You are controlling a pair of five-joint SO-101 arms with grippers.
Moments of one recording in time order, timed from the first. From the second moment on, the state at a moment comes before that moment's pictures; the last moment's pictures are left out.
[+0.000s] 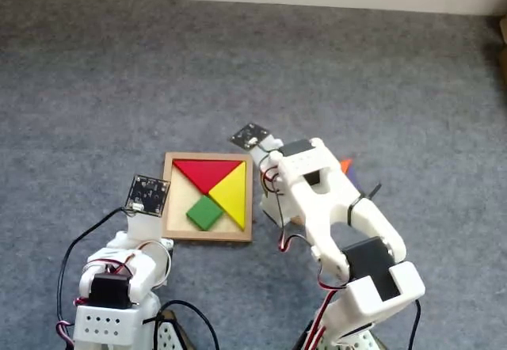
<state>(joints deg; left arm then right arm) -1.7 -101.8 96.0 76.4 -0.2 -27.3 4.8 29.9 63.5 26.8</state>
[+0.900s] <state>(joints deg) -1.7 -101.8 96.0 76.4 -0.2 -37.1 -12.0 30.2 71.1 23.2</state>
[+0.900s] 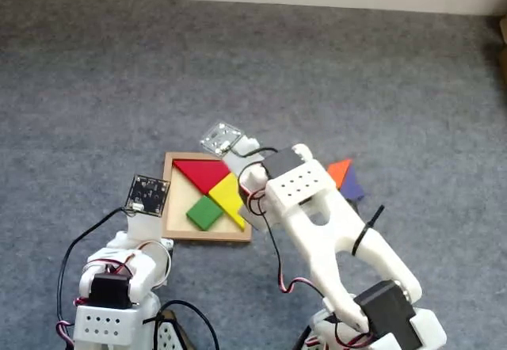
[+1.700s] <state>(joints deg) -1.7 -101.8 96.0 76.4 -0.2 -29.1 5.7 30.0 63.3 24.0</state>
